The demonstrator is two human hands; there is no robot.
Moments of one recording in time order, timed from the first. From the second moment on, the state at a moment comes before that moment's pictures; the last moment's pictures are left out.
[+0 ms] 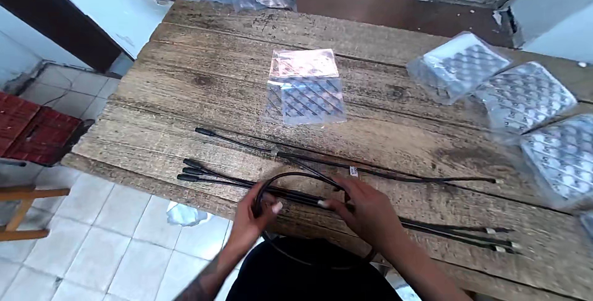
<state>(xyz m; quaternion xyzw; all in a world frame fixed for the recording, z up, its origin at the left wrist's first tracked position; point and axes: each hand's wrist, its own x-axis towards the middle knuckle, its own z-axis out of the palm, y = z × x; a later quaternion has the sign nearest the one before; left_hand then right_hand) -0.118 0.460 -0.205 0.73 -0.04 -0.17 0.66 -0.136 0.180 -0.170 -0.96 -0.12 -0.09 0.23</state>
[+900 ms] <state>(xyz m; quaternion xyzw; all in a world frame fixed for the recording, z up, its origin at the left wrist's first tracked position) 0.098 0.361 -0.218 0.90 -0.34 0.04 0.26 -0.132 0.146 -0.159 -0.96 0.19 0.04 0.21</state>
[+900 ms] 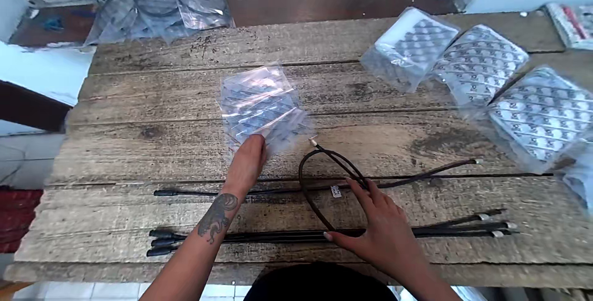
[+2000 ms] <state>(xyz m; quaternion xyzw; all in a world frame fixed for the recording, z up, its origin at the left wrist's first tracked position) -0.122 0.407 -0.207 0.87 -0.41 0.18 0.20 -0.133 0.256 -0.177 -0.94 0.13 0.01 0.31</state>
